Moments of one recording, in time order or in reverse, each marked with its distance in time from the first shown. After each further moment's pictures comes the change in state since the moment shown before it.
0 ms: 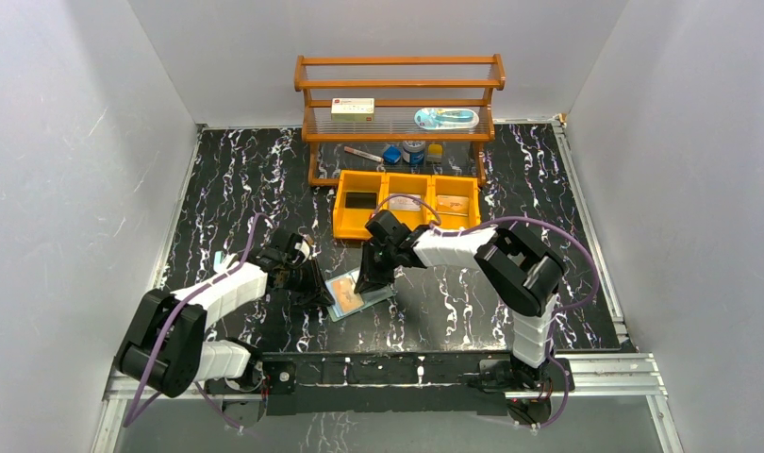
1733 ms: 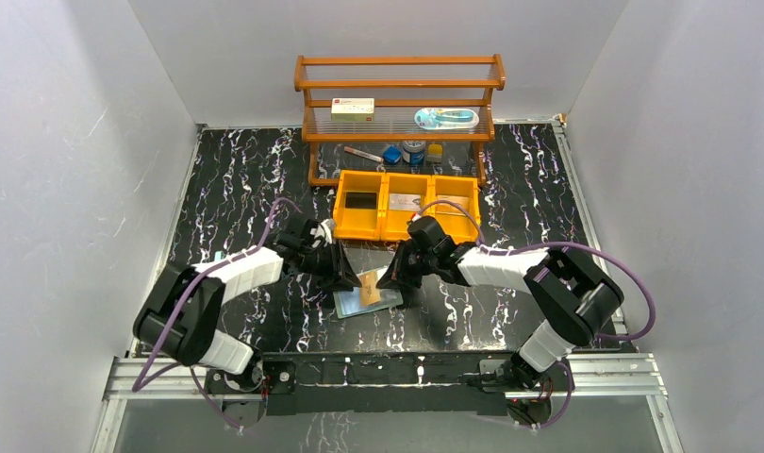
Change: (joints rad) left arm -0.049 0.139 0.122 0.175 0.179 -0.034; right arm -0.115 -0.308 -0.363 0.234 0.000 0.144
